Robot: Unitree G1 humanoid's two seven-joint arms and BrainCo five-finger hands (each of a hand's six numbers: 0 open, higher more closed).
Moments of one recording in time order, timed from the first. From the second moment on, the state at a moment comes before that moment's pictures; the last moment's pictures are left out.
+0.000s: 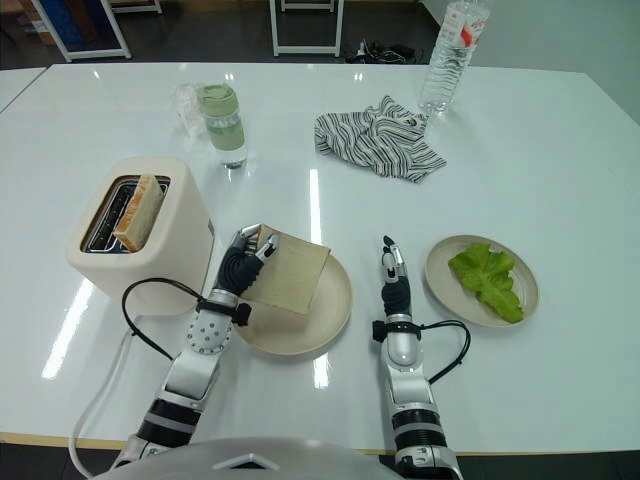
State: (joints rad) left arm 0.01 -0.02 -0.26 0.01 0.25 -0.13 0.08; right arm 0.03 -0.06 -0.02 0.33 -0.14 -0.34 -0.13
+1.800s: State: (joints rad) left arm 0.32 0.02 -0.20 -0.17 0.39 -0.04 0.26; right arm 0.12 -0.19 -0.14 -0.01 -0.19 -0.27 -0.15
